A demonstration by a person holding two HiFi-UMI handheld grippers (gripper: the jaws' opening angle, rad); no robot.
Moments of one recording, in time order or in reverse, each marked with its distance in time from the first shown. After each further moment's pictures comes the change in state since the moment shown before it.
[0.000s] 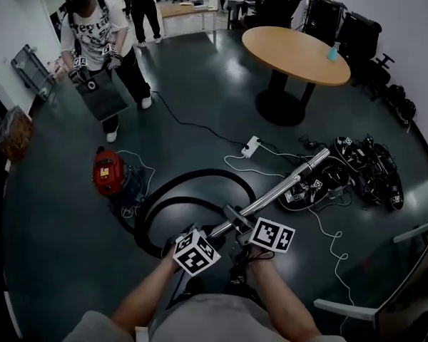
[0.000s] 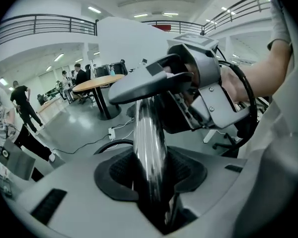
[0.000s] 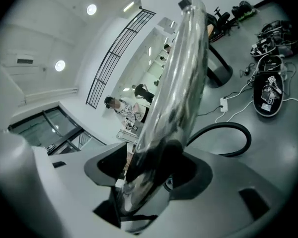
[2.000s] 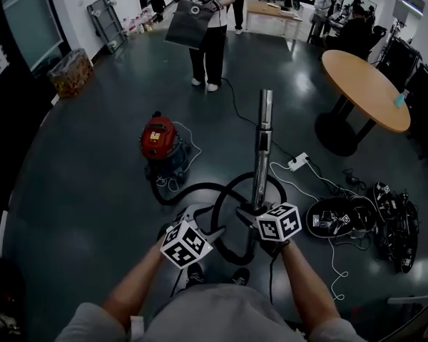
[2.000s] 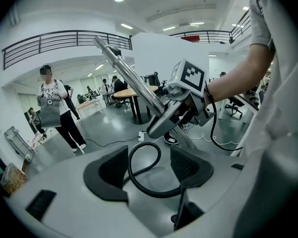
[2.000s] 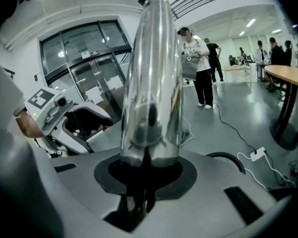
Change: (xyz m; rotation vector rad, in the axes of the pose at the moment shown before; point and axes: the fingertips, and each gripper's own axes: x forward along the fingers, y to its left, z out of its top) left arm -0.113 0.042 -0.060 -0.207 -0.141 0.357; right arm 0.059 0.044 -0.100 -0.861 0.686 0.255
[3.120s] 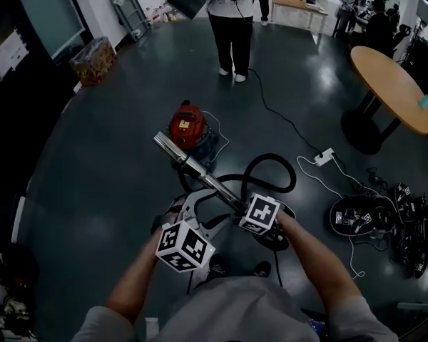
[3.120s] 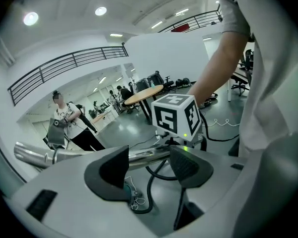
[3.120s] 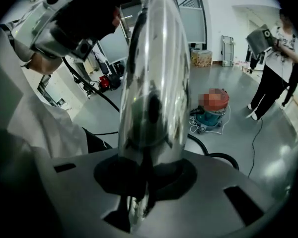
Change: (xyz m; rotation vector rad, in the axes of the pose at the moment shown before) left arm -0.108 0.048 -0.008 0.214 -0.002 0.202; right arm 0.103 0.103 -0.055 -0.564 0.614 0.270
